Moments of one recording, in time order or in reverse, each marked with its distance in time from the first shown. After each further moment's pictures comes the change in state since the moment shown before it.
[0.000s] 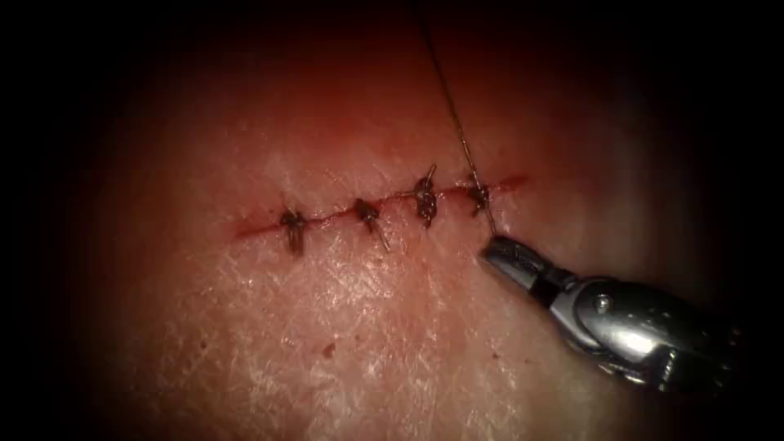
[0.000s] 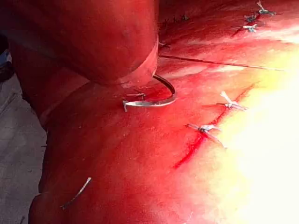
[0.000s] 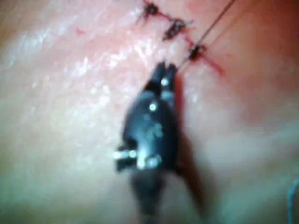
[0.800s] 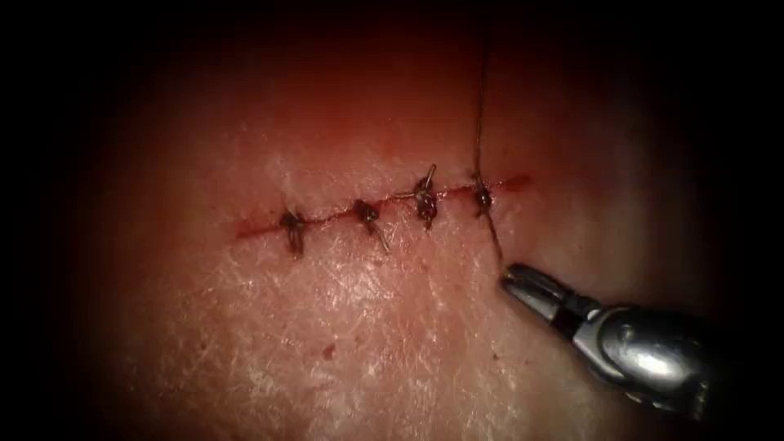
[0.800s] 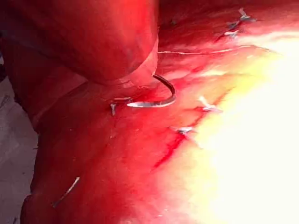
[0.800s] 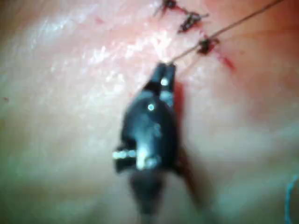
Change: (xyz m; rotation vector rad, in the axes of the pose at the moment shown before) right arm 0.003 0.000 -0.003 0.037 0.037 -0.018; left arm 0.004 0.005 -0.005 -0.061 0.081 0.031
